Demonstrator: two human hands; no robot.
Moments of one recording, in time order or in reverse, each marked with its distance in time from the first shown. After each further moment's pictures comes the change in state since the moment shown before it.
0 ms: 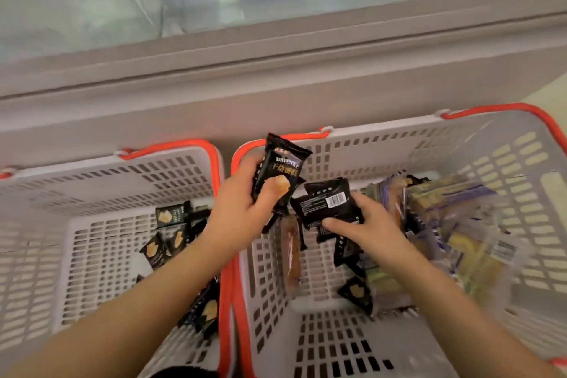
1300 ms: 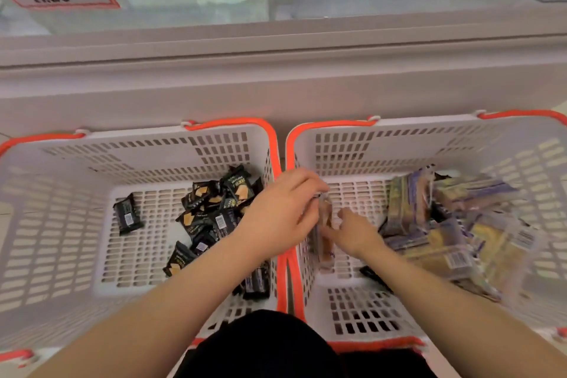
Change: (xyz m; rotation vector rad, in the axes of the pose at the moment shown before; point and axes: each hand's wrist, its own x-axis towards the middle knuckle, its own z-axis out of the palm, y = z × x) left_hand -0.064 0.008 -0.055 0.371 -0.172 0.293; right_hand -0.004 0.007 0.096 -0.795 -0.123 0.302
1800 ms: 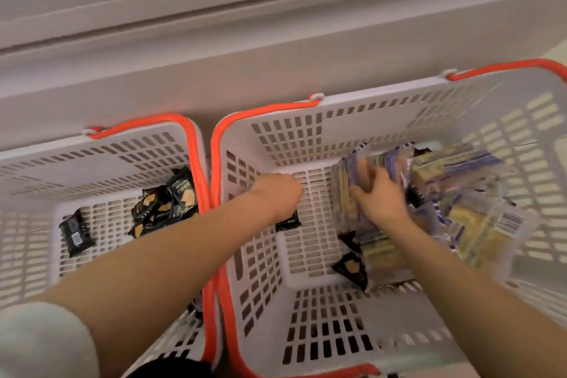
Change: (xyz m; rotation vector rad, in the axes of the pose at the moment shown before) left_hand 0.108 -0.035 0.126 0.664 -0.833 -0.123; right_hand 0.059 0.098 -0.051 0.377 0.314 0.097
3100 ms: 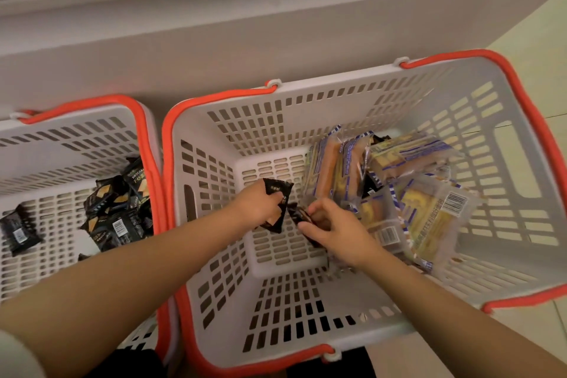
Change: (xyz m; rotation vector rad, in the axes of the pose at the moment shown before) left_hand -0.001 0.044 0.024 -1.245 0.008 -0.325; right_hand -0.069 0.028 -0.005 0.129 -0.432 -0.209
